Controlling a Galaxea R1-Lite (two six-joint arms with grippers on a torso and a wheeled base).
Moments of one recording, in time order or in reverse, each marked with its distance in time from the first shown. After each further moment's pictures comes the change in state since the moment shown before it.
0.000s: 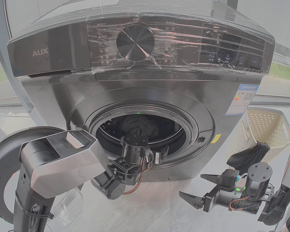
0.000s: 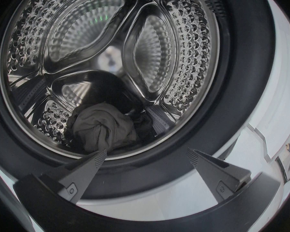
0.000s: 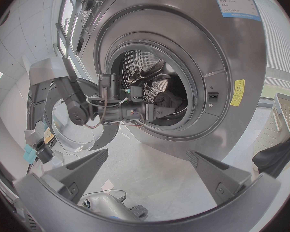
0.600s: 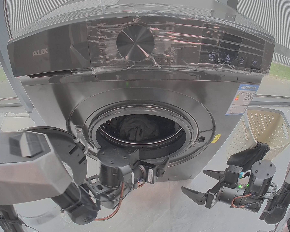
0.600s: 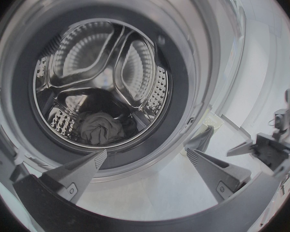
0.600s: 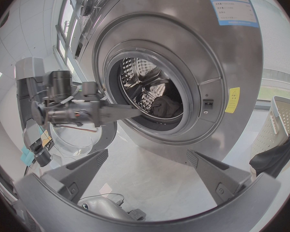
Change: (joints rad) left arm -0.116 -0.324 0.450 -0.157 0.008 -0.019; right arm -0.016 -0.025 -0.004 -0.001 -0.011 -0.005
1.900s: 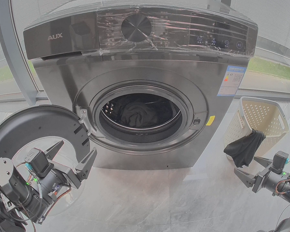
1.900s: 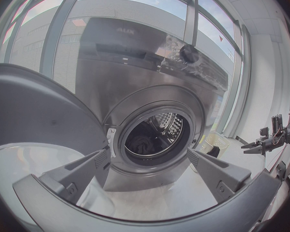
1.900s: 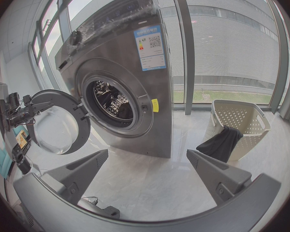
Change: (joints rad) left arm 0.139 -0.549 0.601 -0.308 0.100 0.065; right arm -0.335 -0.594 0.046 0.538 -0.029 -0.088
